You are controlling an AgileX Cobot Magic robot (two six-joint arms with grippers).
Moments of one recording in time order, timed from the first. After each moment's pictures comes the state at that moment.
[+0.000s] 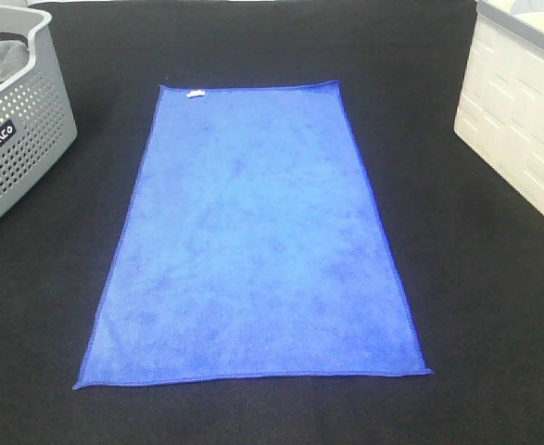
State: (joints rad) left arm -0.07 0.00 -0.51 -0.13 1.05 0.15; right arm -0.01 -0.01 -0.51 0.15 1.07 -0.14
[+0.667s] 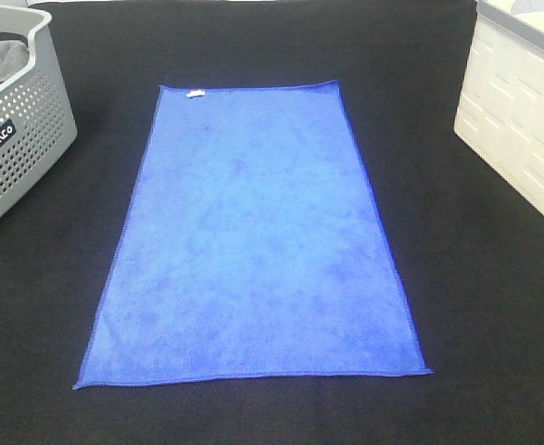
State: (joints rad) left arm -0.07 0.00 -0.51 -0.13 1.05 0.15; right arm -0.01 -0.01 -0.51 0.15 1.07 -0.14
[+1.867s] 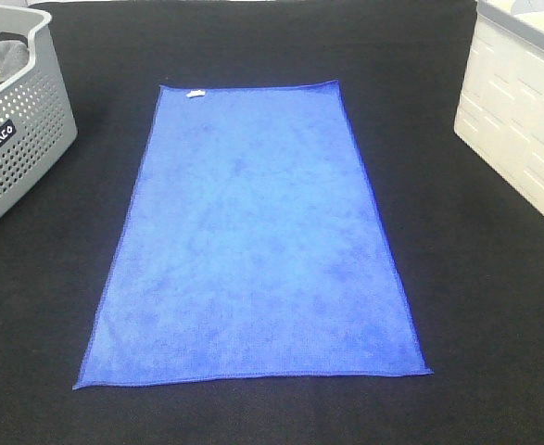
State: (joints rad) left arm -0.07 0.00 -0.51 -0.13 1.05 0.15; right arm -0.01 -0.01 -0.51 0.15 1.07 -0.14
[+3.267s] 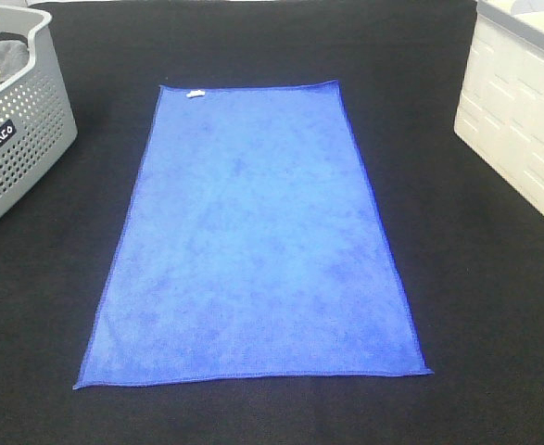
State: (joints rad) left arm -0.07 0.00 -0.51 -0.13 1.05 0.15; right arm -0.01 -0.01 -0.51 0.15 1.07 -0.14
